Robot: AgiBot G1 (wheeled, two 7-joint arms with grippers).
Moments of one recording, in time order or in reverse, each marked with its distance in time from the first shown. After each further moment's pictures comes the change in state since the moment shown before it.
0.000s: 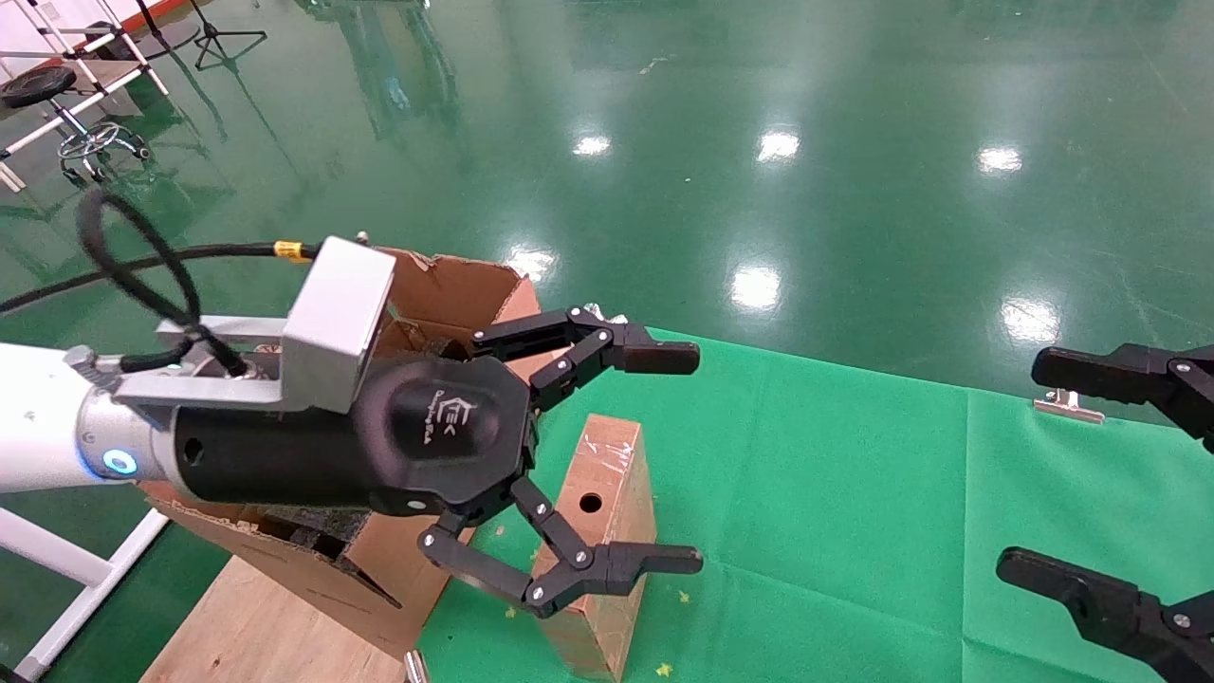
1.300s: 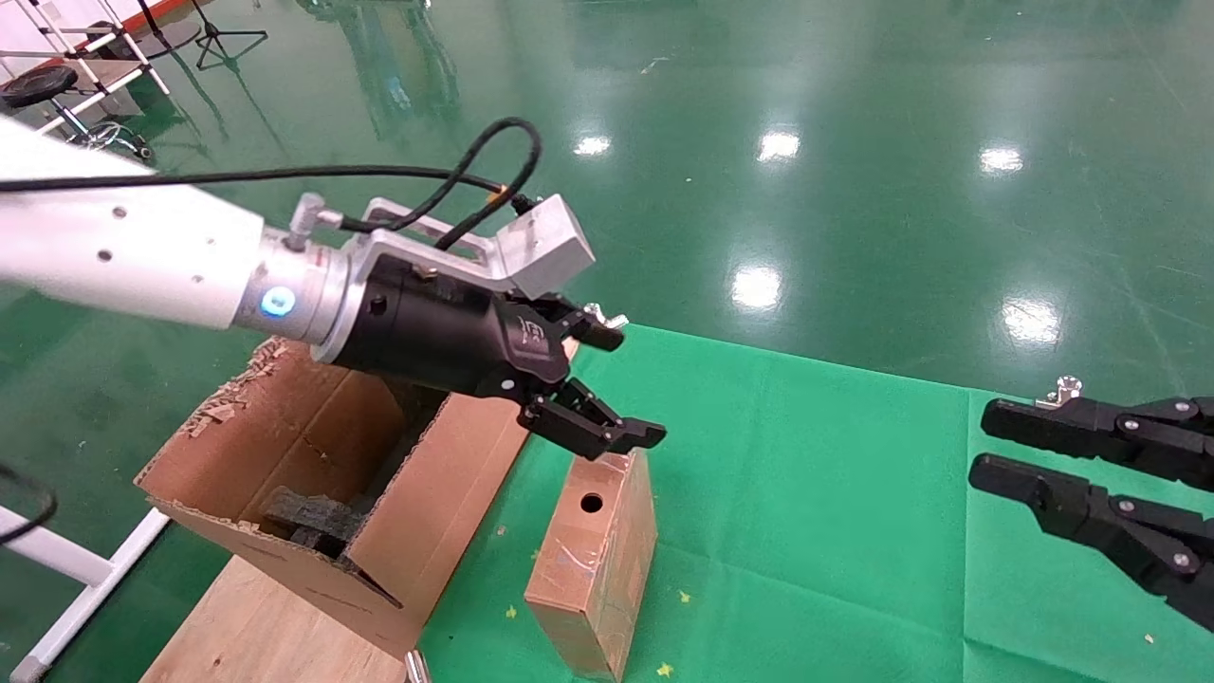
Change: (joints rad) left arm -0.521 0.141 0.348 -0.043 0.715 0.042 -0.745; right arm 0.000 0.000 0.000 0.000 0.000 0.000 0.000
